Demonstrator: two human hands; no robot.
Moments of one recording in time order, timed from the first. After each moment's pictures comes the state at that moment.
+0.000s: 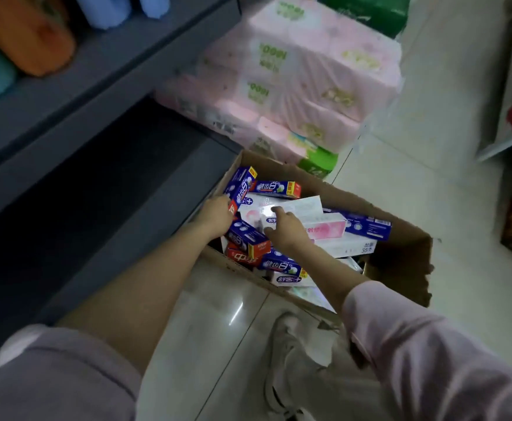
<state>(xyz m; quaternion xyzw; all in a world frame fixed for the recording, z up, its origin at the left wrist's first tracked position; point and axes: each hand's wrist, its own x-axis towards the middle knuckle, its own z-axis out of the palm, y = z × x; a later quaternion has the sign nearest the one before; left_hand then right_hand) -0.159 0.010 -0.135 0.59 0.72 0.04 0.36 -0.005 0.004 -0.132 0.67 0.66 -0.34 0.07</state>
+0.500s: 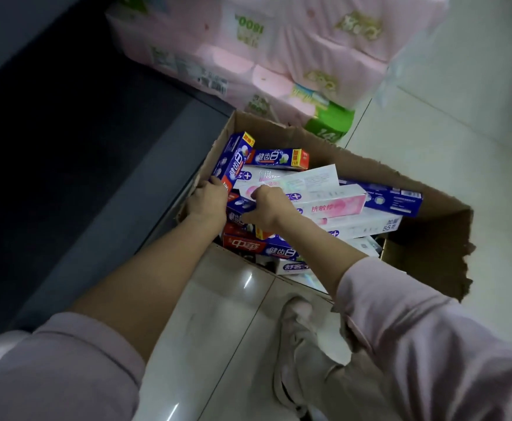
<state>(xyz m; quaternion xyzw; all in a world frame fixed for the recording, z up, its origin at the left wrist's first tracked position) -0.142 0.033 -0.222 0.60 0.75 -0.14 0.24 -0.024 0.041 -0.191 0.61 0.69 -0.36 0.11</state>
